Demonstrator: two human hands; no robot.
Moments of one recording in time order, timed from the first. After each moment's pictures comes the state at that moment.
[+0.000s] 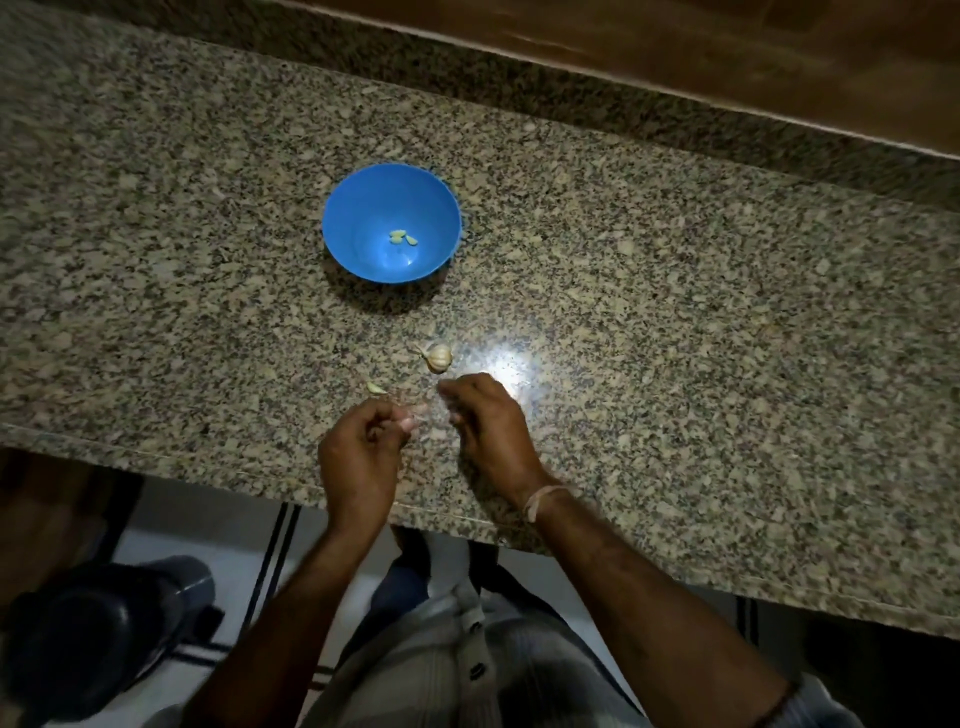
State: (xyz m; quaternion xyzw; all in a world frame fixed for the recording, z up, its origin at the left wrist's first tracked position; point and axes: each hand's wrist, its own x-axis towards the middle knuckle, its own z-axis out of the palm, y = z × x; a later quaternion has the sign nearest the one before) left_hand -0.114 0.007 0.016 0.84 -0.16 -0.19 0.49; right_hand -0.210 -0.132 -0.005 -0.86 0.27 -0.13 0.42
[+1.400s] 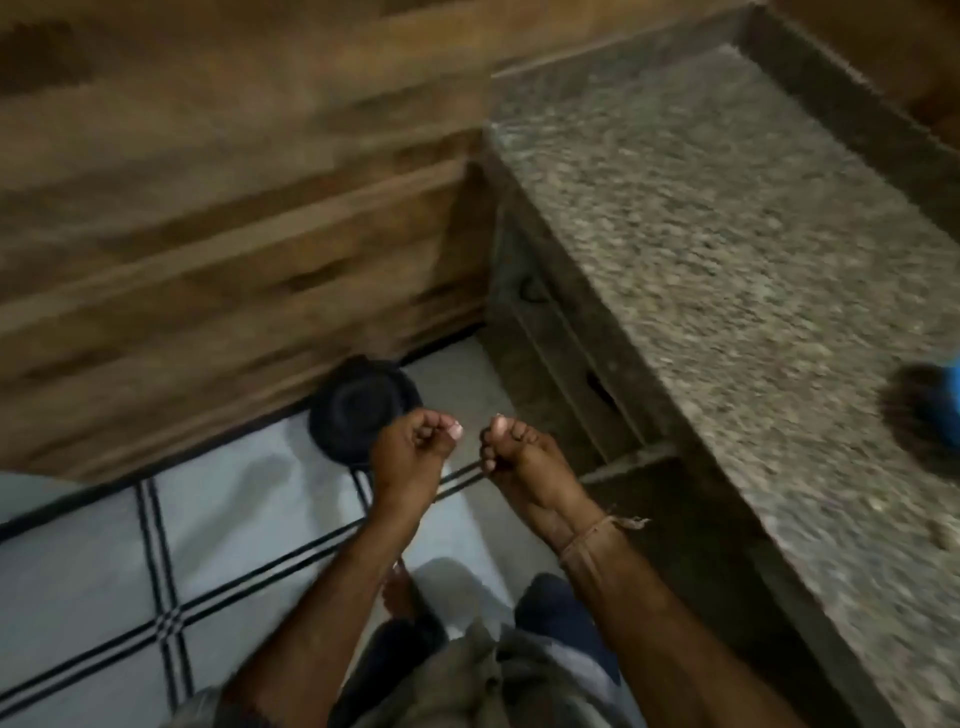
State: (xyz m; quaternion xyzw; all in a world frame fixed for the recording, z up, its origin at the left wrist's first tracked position) left_hand -0.069 0.470 0.023 0.78 0.22 -0.04 0.59; right_hand -0.055 0.325 0.031 -0.51 0.21 0.25 0.79
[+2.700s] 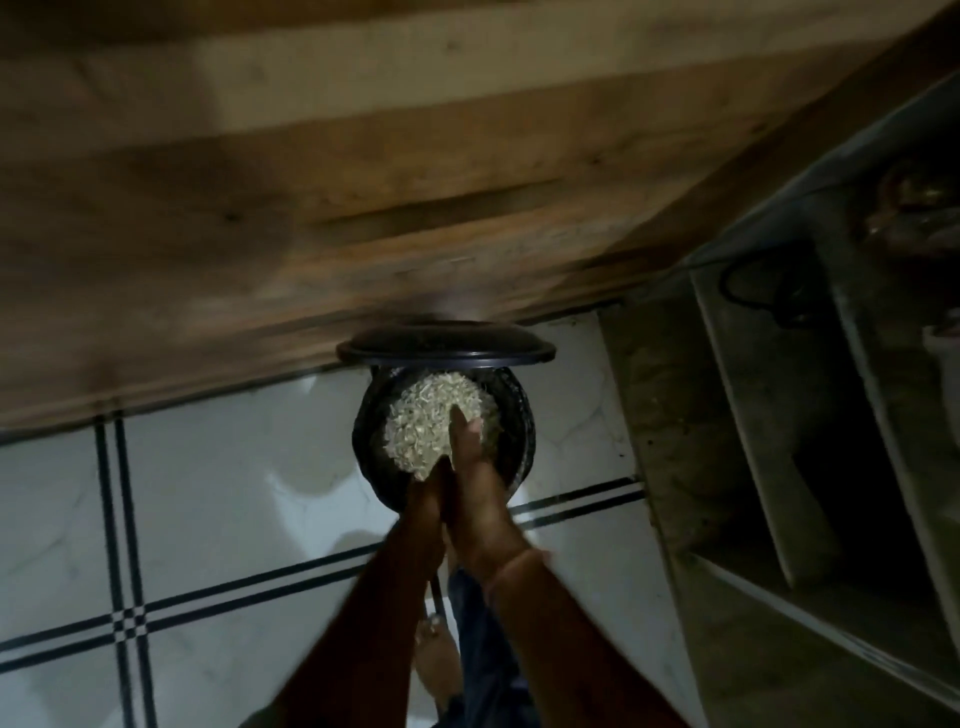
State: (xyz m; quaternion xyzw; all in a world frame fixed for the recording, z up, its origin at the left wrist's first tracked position) left_hand 0.096 0.656 -0.354 0.44 0.56 -0.21 0.67; right_hand 0.110 0.612 -0.346 -0.50 0.40 0.38 0.67
